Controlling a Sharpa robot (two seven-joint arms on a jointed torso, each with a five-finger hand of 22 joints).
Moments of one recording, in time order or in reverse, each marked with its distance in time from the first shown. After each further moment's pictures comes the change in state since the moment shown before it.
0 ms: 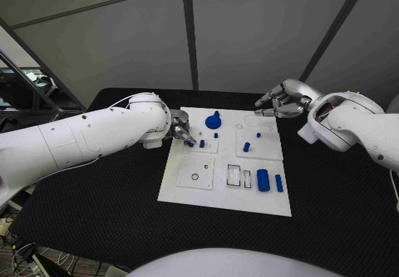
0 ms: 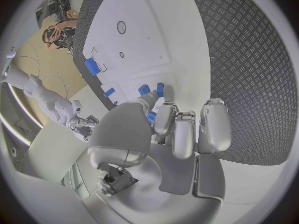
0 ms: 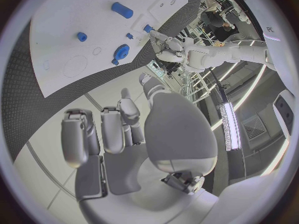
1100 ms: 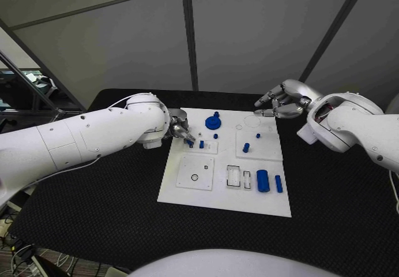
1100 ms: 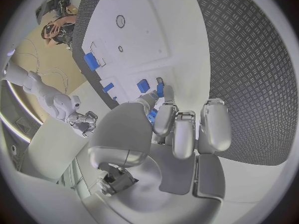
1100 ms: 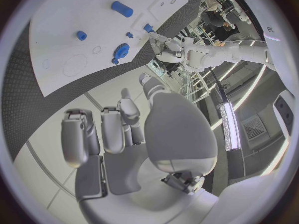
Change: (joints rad) left arm 0.002 -0.004 -0.001 -0.005 0.016 -0.042 0.000; left_hand 0.006 0.006 -0.011 0.011 0.003 -0.003 0.003 -0.004 -0.005 0.000 0.000 0.000 0.000 -0.001 -0.002 -0.004 0.000 0.000 0.000 0.000 0.000 0.000; right arm 0.000 -0.001 0.000 0.003 0.000 -0.010 0.000; right_hand 0.000 0.000 0.000 0.000 0.000 0.000 0.000 0.000 0.000 0.000 0.000 0.000 0.000 0.000 0.000 0.000 0.000 0.000 0.000 0.000 0.000 0.000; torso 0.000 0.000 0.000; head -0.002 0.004
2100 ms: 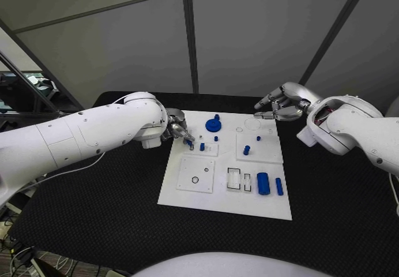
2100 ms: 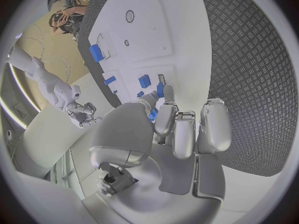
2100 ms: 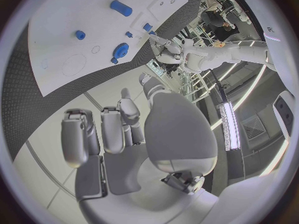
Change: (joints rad) left arm 0.016 0.004 -0.001 -0.037 0.112 0.017 -0.003; left_hand 0.021 0.021 -0.024 0.024 0.001 0.000 0.000 -0.001 -0.014 0.000 0.000 0.000 0.000 0.000 0.000 -0.004 0.000 0.000 0.000 0.000 0.000 0.000; right arm 0.000 0.001 0.000 0.001 0.000 -0.004 0.000; right_hand 0.000 0.000 0.000 0.000 0.000 0.000 0.000 0.000 0.000 0.000 0.000 0.000 0.000 0.000 0.000 0.000 0.000 0.000 0.000 0.000 0.000 0.000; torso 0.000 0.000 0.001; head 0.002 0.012
